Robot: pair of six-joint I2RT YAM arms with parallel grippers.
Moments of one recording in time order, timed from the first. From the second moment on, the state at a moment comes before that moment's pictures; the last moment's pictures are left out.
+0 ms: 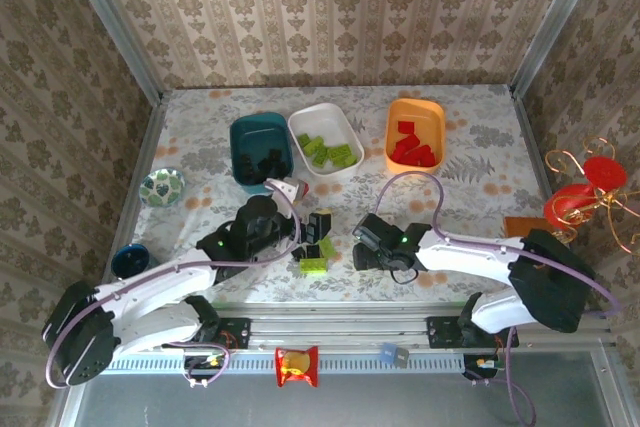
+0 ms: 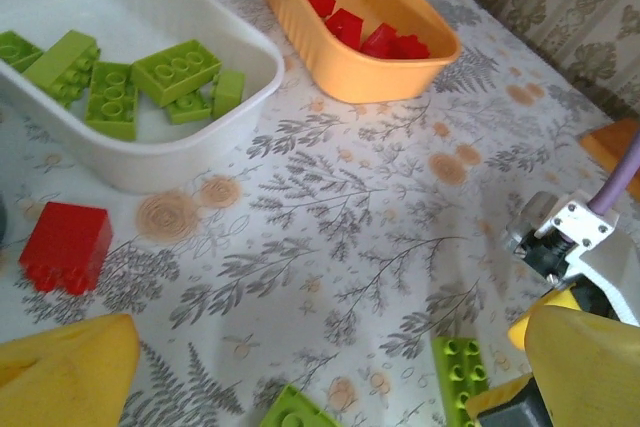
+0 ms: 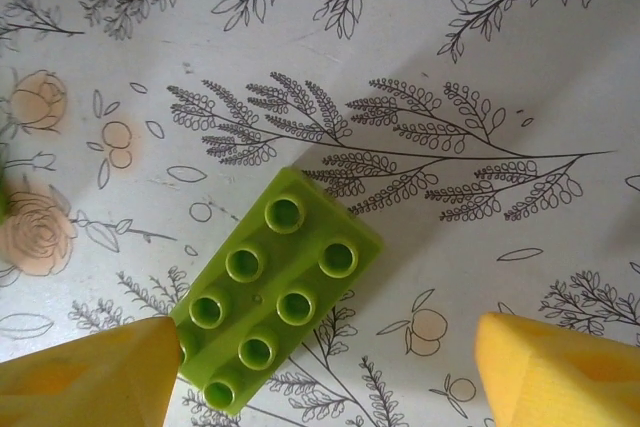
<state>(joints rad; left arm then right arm) -0.89 1.00 0.51 0.08 -0.05 -0.37 0.91 1.40 0.68 -0.51 0.18 0.82</state>
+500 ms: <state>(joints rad) -0.89 0.96 0.49 0.06 -0.08 -0.35 0.93 1.54 0.76 -0.54 0.21 0.82</state>
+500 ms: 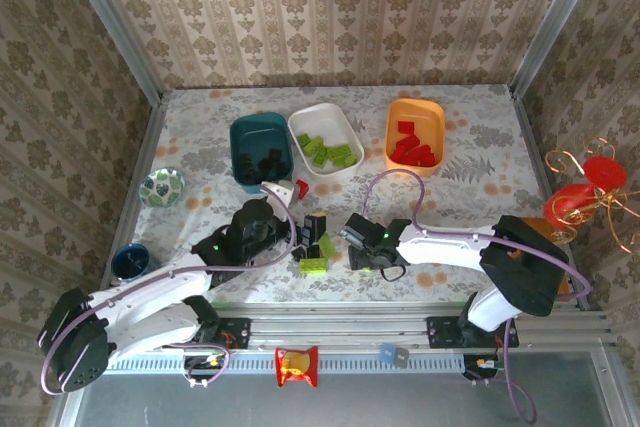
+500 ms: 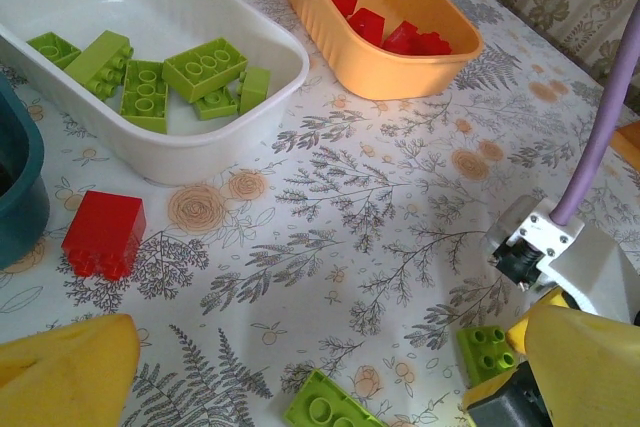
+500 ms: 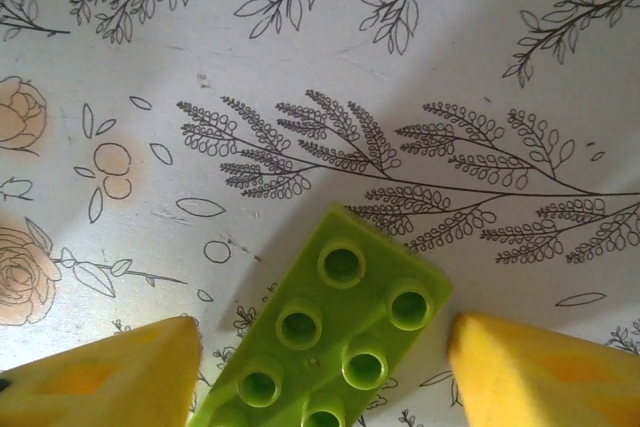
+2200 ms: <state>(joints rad) -0.86 0.87 0.49 -0.19 -0.14 -0.37 0.59 1.94 1.56 -0.39 0.19 0.45</state>
